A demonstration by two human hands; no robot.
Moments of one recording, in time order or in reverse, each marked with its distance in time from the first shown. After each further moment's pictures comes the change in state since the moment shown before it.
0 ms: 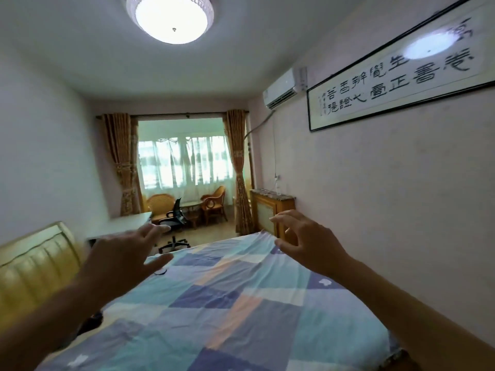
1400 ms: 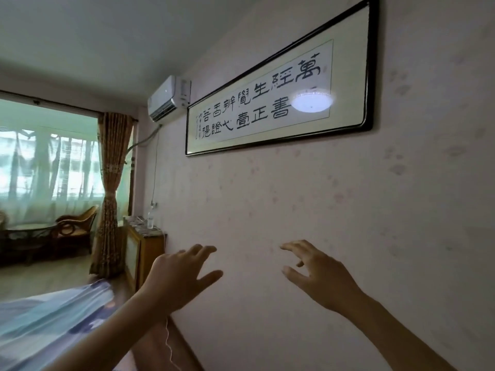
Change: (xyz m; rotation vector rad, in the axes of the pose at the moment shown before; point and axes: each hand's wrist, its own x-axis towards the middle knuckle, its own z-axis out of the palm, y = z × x) left_hand 0.651 0.733 0.178 -0.454 0.116 0.161; right_hand 0.024 0.810 -0.278 -0.318 -0.045 0.302
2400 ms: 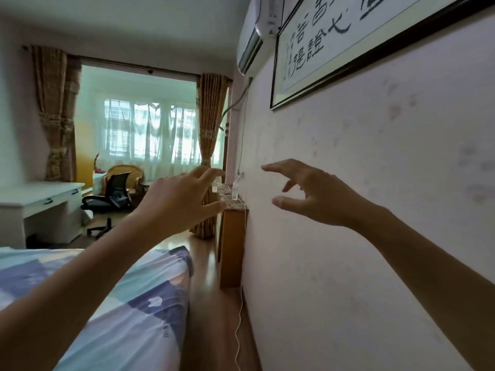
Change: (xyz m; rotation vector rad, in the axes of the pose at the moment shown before) left_hand 0.324 -0.227 0.306 0.284 -0.078 -0.363; right_hand 0.553 0.140 0.296 0.257 -0.072 -0.690
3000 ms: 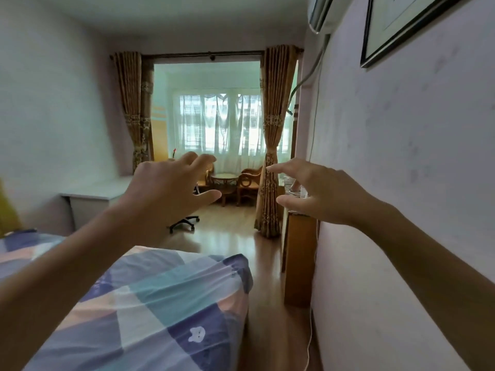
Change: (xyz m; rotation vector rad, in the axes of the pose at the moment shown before) left_hand 0.206 -0.153 0.213 0.421 -0.084 -0.195; right_hand 0.291 0.223 0.229 0.112 -0.043 -0.184
